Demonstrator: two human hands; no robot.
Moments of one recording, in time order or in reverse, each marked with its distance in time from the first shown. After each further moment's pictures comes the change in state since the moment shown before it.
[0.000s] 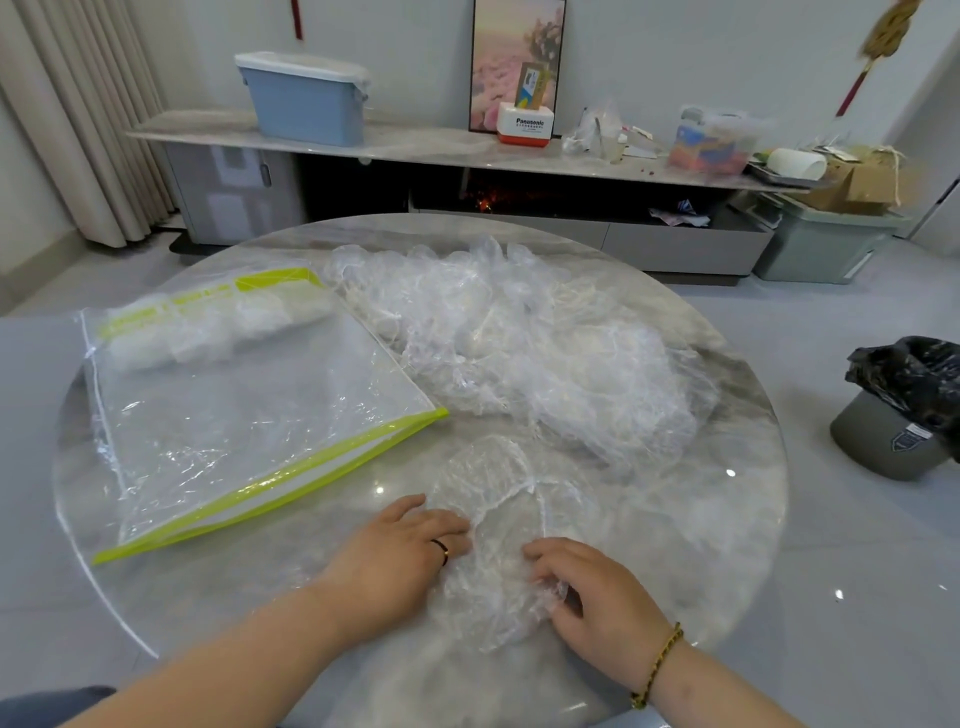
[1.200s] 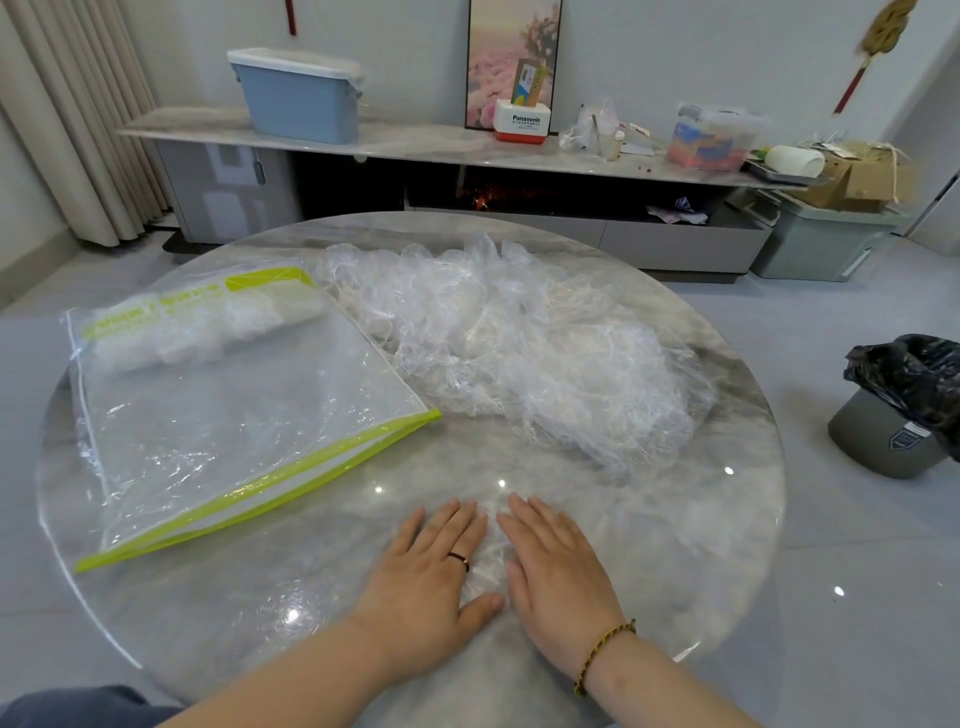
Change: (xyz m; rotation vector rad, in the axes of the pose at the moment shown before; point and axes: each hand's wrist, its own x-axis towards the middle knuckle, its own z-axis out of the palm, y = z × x) left_hand 0.007 0.036 0.025 -0.032 -0.209 -0.280; right_hand 0.024 -0.024 0.012 -0.440 -0.040 0.112
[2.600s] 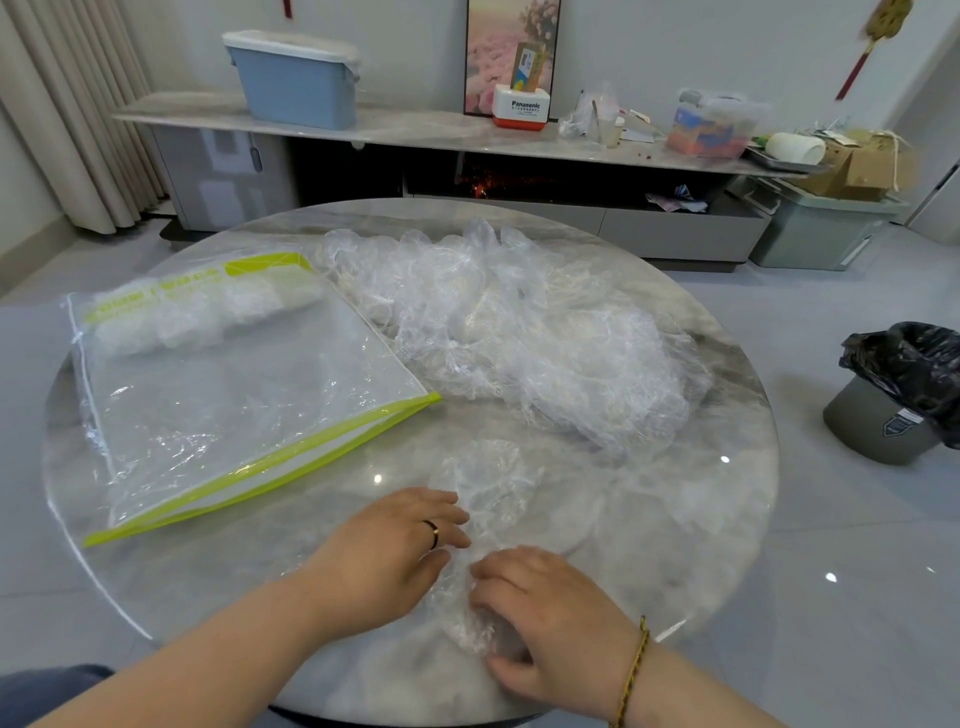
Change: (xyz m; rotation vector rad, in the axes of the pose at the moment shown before) left_hand -0.012 -0.029 -0.029 -0.205 0.295 0.319; right_hand -0.029 0.002 -0.004 0.103 0.026 -0.500
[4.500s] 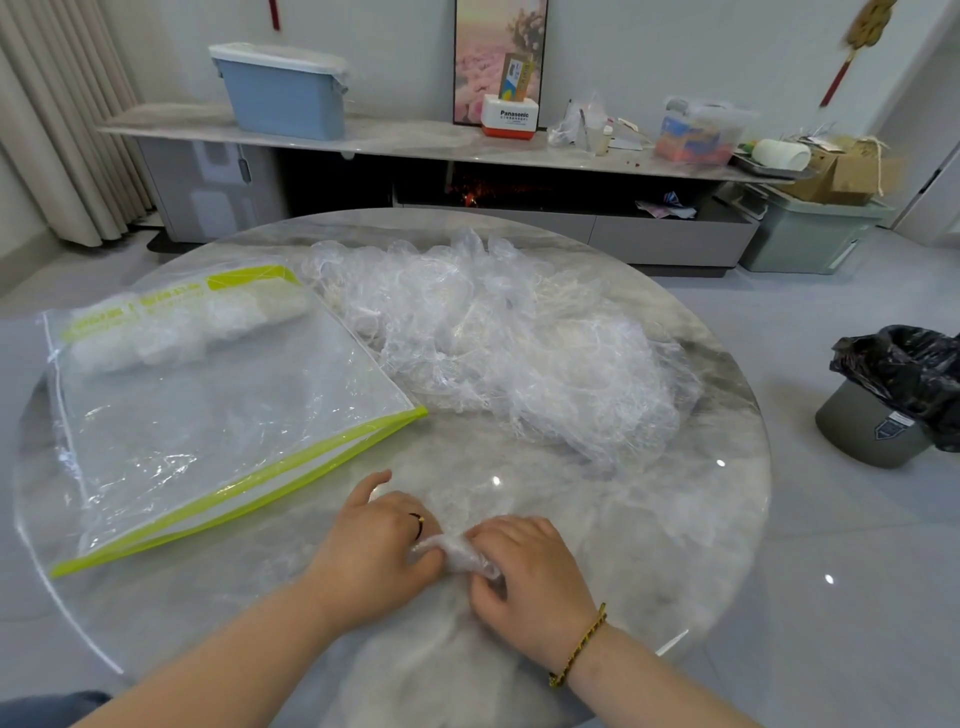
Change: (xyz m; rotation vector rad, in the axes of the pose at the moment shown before) left_hand 0.019 -0.009 0.016 0.057 0.165 -0.208; right_hand 0.030 0.019 0.021 0.027 0.304 0.268
